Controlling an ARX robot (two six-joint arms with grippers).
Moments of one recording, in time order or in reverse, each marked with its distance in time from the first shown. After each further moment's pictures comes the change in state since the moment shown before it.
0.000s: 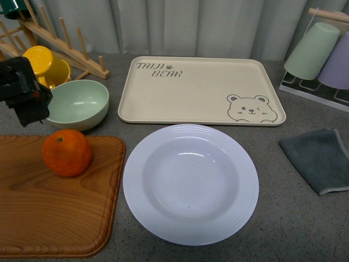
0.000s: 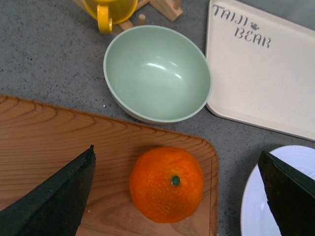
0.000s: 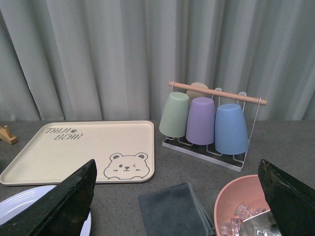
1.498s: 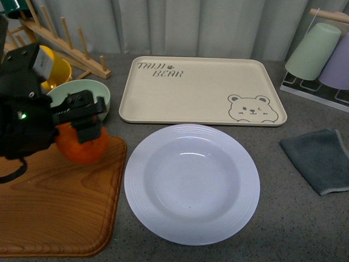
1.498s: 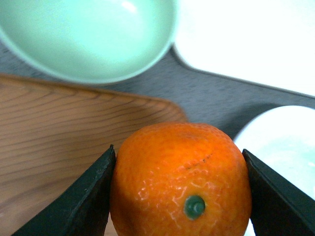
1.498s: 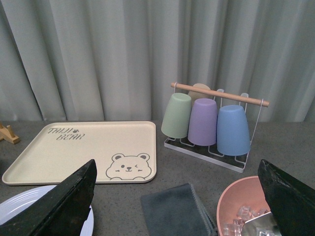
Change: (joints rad) left arm -0.125 0.240 0.224 -0.185 0.073 -0.078; right arm 0.000 0.000 0.000 0.000 0.000 0.000
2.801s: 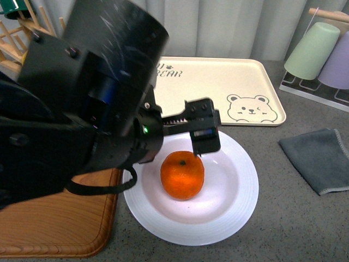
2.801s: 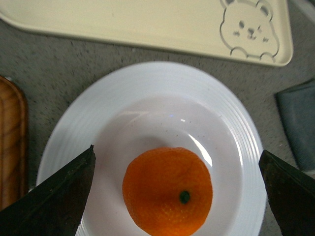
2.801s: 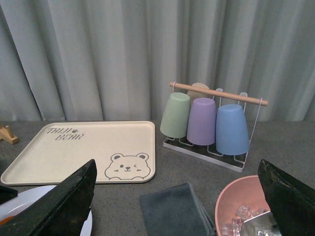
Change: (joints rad) left arm -0.312 0.071 0.123 -0.011 -0.068 -0.179; right arm 0.000 0.000 0.000 0.000 0.000 0.000
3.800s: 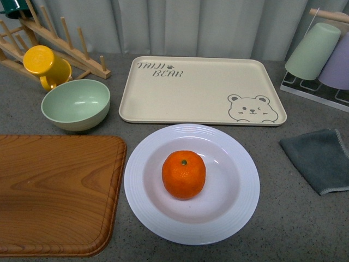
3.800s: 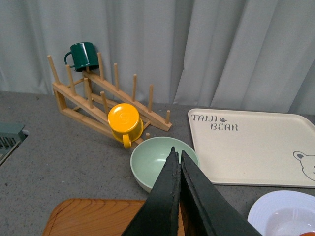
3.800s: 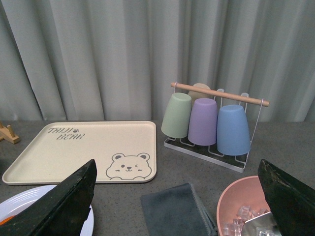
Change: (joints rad) left arm 0.420 -0.869 -0.715 0.521 -0.063 0.569; right arm 0.000 0.000 0.000 0.000 0.000 0.000
